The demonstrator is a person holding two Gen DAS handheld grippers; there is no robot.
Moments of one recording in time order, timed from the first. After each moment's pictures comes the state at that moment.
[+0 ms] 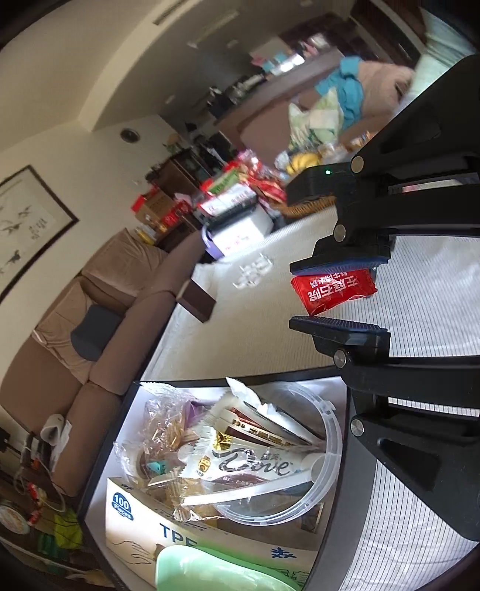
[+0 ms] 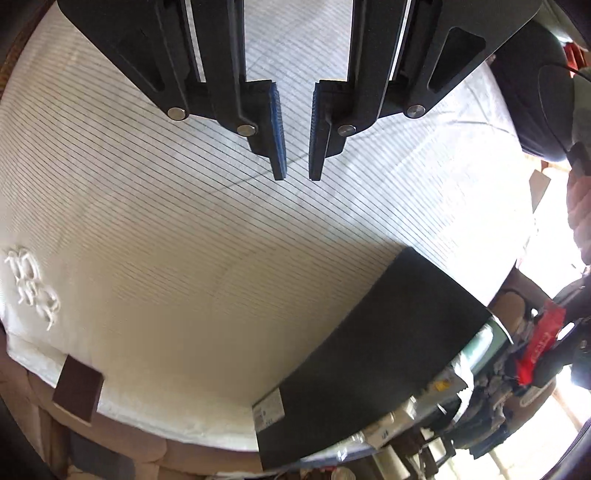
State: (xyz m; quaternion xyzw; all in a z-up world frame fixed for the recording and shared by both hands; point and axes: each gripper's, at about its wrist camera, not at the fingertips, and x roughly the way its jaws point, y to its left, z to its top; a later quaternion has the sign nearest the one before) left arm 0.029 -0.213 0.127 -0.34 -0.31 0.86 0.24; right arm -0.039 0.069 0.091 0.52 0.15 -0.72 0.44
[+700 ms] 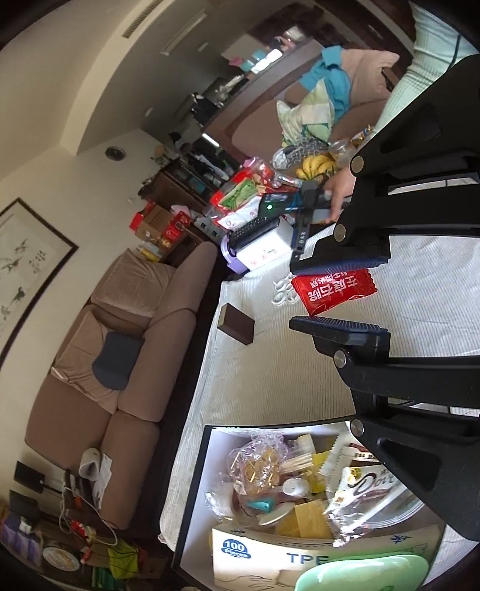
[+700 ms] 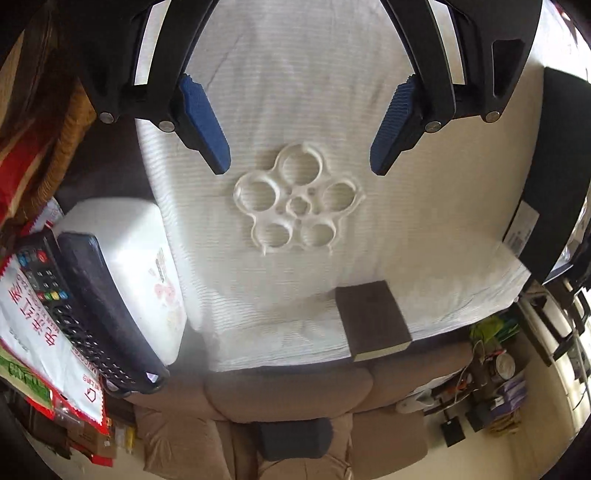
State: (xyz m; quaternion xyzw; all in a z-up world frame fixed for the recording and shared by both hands) left arm -0.027 -0.183 0.212 -0.32 -0.22 0.89 0.25; right arm -0.270 0.211 0.104 0.45 0.04 -0.87 0.19
